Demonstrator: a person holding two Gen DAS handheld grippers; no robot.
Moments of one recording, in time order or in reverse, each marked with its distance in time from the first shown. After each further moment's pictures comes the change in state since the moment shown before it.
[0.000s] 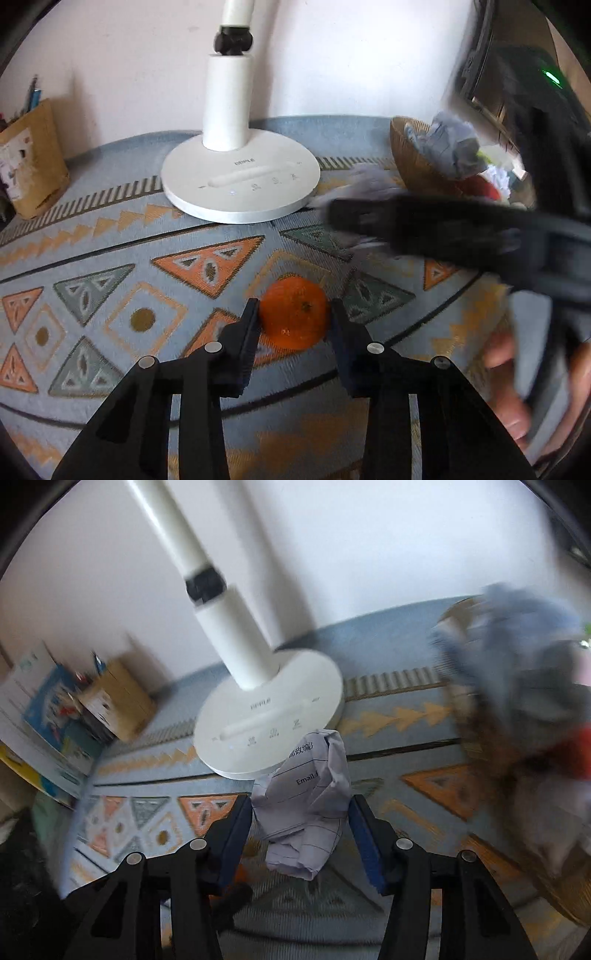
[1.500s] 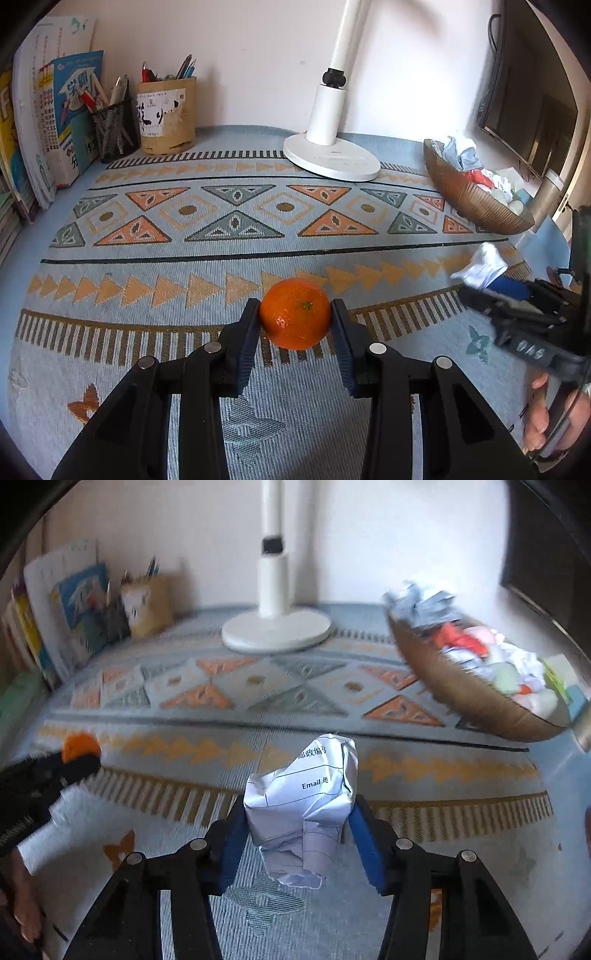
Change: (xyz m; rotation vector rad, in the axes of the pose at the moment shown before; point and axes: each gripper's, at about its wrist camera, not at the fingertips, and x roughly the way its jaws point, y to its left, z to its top) left arm -0.103 0.044 -0.107 -0.120 -0.118 0.153; right arm -0.083 0.038 -0.142 -0.245 -0.058 -0.231
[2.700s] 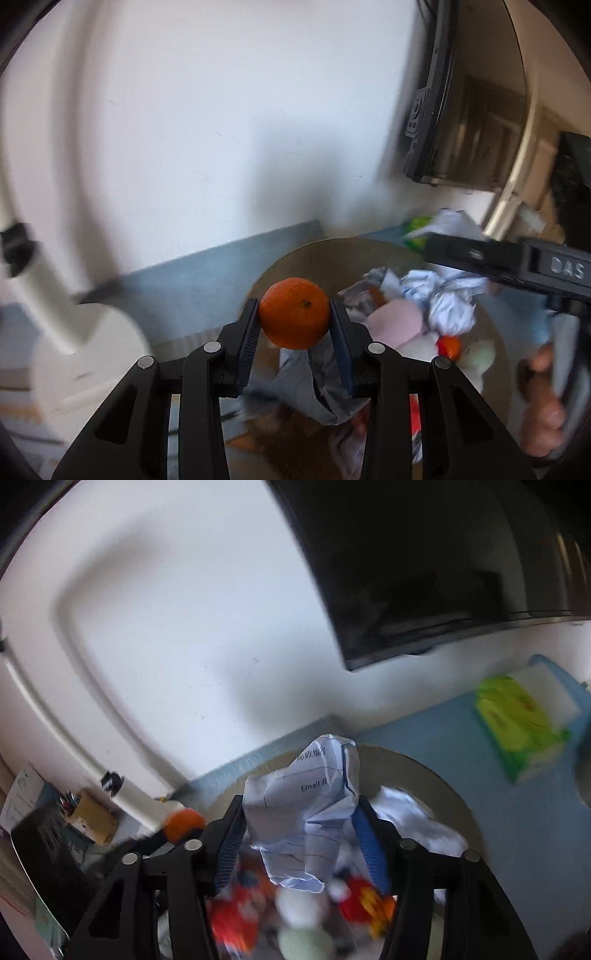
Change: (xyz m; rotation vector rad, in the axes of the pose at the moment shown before) left arm 0.172 -0.232 0.212 0.205 -0.070 -0.323; right arm 0.039 -0.271 0.192 0.400 -0.123 0.140
